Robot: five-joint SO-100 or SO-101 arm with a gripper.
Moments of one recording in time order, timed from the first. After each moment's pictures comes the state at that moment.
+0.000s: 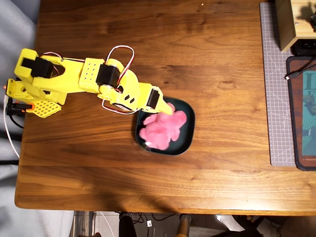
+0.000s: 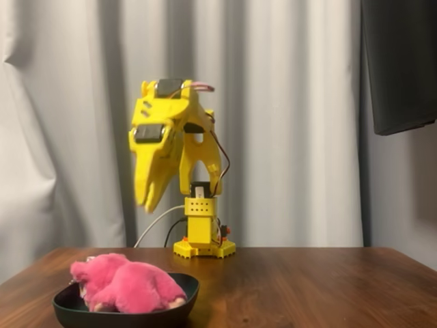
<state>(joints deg) -12.4 87.6 76.5 66.9 -0.9</state>
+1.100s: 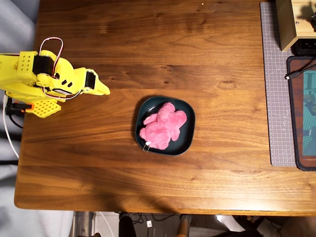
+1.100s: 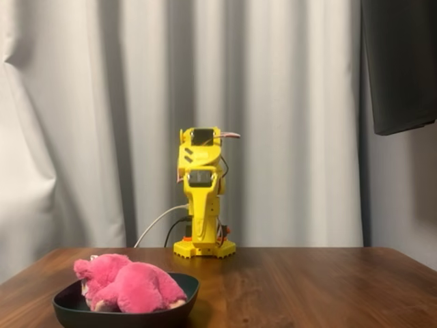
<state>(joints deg) -2.9 158.2 163.6 58.4 -6.1</state>
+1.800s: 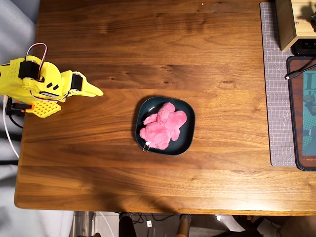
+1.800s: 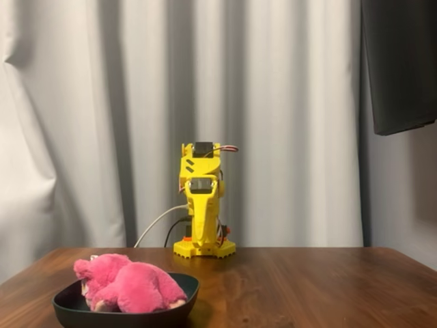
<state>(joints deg) -3.4 192.6 176.4 71.7 -6.1</state>
